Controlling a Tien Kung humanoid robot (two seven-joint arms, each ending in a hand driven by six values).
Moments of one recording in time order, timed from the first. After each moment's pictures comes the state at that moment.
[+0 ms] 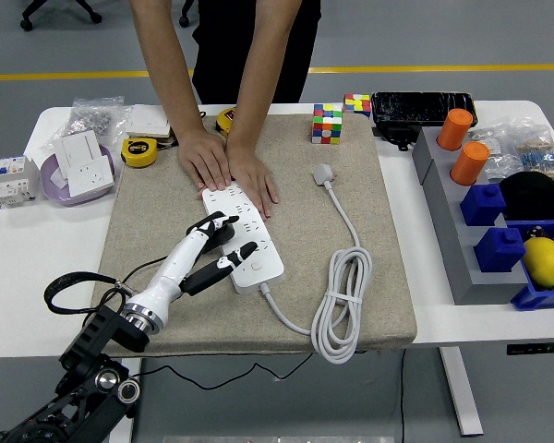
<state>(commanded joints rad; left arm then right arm) -0.04 0.10 -1.01 -1.47 1.85 0.18 0.09 0.07 -0.08 1.44 0.18 -1.44 0.01 -0.08</state>
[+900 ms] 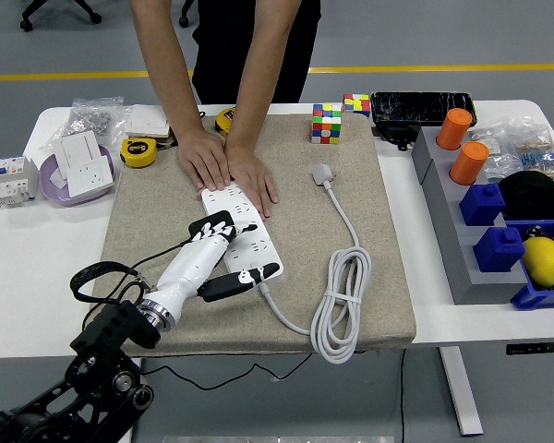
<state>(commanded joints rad) -0.08 0.11 -0.98 -1.49 2.08 0.13 0.16 0.07 -0.09 1.45 0.18 -1.45 0.00 -0.08</state>
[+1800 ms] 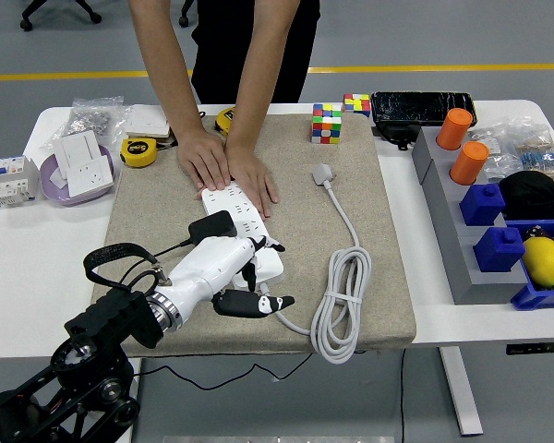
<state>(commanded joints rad) -0.08 0.15 -0.96 -1.78 2.23 -0.23 0.32 0.07 -0.09 1.44 0.18 -1.44 0.01 -0.08</state>
